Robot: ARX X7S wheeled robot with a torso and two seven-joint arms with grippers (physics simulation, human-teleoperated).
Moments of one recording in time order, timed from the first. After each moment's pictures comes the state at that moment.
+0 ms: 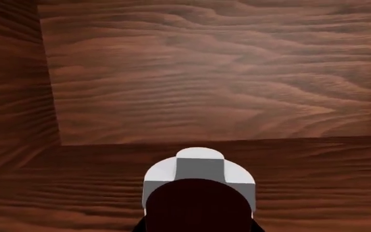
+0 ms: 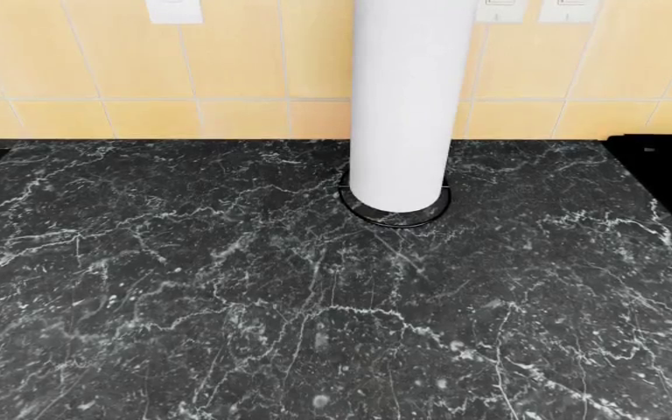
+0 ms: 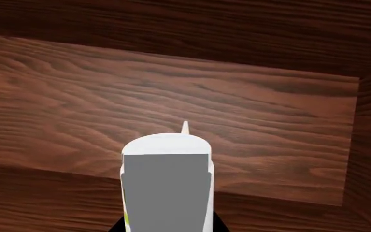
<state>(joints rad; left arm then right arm) -2.28 -0.08 0.07 -0.89 0.17 -1.23 0.19 2.35 0.00 -0.10 0.66 -0.10 1.36 -0.19</state>
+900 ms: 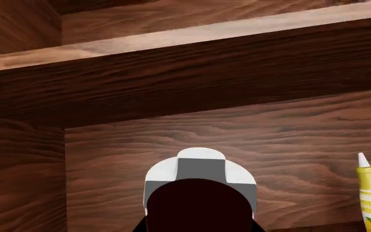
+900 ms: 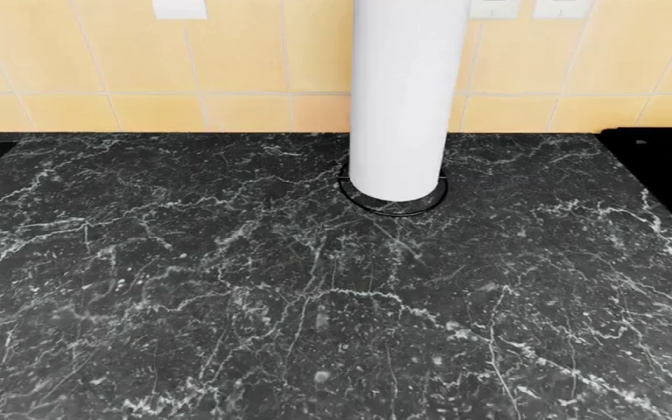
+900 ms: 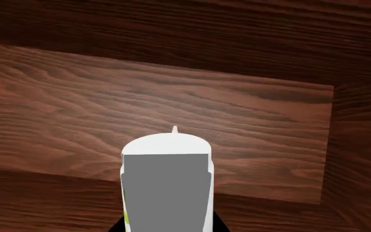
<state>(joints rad) -2.34 -0.07 0.09 -0.70 0.14 -1.11 0.22 2.35 0.00 -0.09 0.63 -0.18 1.36 -0.23</state>
